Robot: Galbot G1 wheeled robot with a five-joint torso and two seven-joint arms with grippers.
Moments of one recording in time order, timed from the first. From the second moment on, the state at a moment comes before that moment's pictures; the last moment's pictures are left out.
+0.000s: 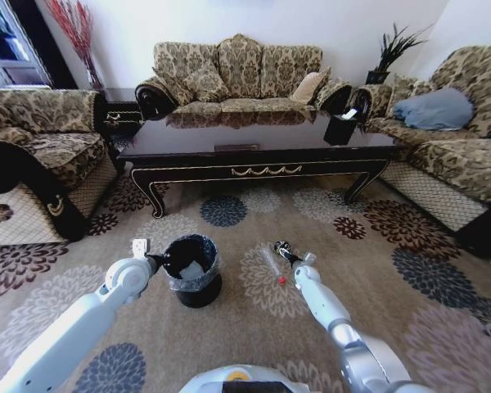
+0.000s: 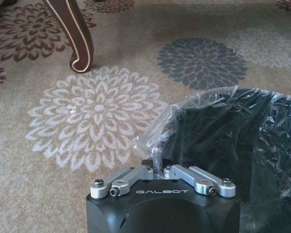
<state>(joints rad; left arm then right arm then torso) 1.00 -0.74 -0.20 -1.97 -1.30 0.70 -0.73 -0.58 1.35 0.32 0.63 0.81 -0.06 0.00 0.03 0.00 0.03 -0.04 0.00</state>
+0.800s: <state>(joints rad) 0.99 -0.70 -0.19 -2.00 -1.32 0.70 -0.76 -0.53 1.39 0.35 0.51 0.78 -0.03 -0.04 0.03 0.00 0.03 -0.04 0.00</state>
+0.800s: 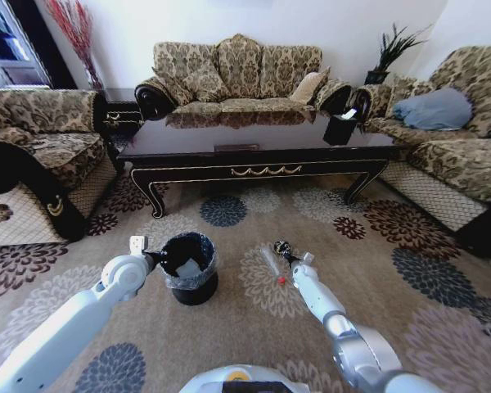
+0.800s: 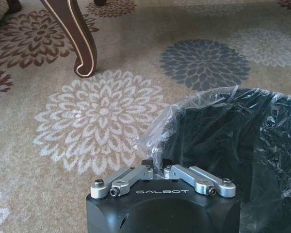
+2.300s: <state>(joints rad) 0.85 -0.89 0.03 -2.01 -1.29 0.72 -0.83 -1.32 1.02 0.57 1.75 0.84 -0.08 0.06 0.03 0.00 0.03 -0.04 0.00</state>
